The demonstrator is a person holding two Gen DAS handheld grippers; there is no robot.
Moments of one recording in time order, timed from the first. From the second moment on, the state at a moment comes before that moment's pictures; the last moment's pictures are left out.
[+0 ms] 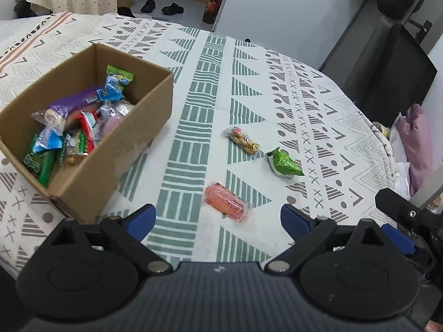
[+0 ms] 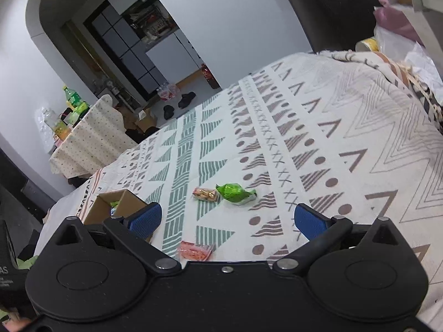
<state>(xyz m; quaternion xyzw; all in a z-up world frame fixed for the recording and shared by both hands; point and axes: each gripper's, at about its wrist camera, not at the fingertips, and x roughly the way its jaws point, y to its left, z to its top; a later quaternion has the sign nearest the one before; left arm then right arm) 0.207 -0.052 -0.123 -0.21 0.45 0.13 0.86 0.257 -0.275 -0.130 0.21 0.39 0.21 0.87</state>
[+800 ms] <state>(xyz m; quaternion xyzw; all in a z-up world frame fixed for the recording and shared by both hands) 0.228 -0.064 -0.177 -0.31 0.43 0.16 0.84 0.280 -0.286 -0.162 0.23 0.44 0.21 0.84</state>
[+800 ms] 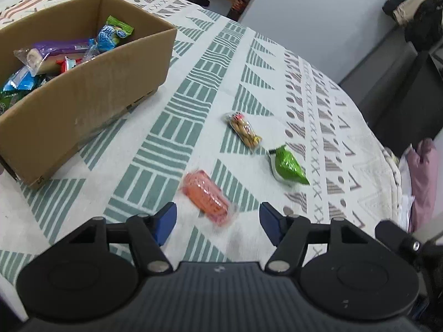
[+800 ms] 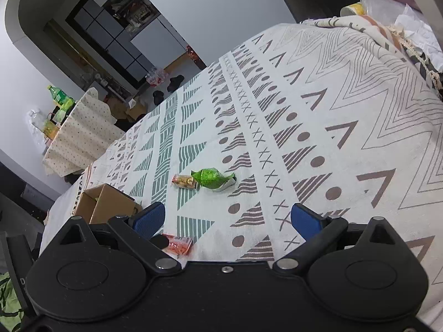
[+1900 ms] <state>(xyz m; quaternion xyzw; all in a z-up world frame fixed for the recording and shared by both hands) 0.288 -0.029 -0.205 -0.25 0.44 0.16 0.85 0.347 -0.209 -0.184 0.10 0.43 0.25 0.86</state>
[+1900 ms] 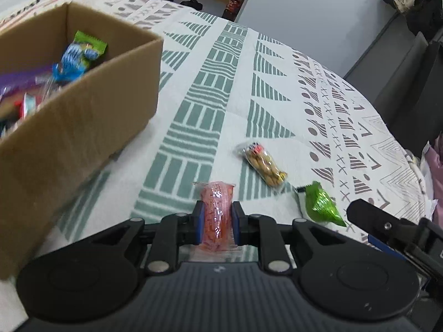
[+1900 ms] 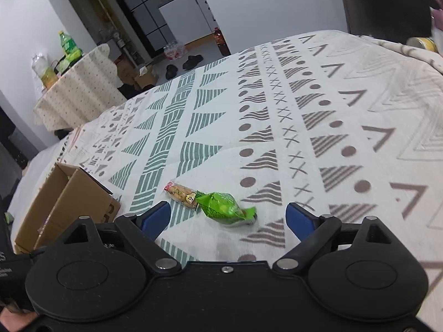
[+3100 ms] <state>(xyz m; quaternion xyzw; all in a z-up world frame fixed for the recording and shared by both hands) 0.272 -0.033 -0.165 -0.21 0.43 0.14 0.87 0.334 -0.205 -0.166 0.13 0.41 0.27 0.86</state>
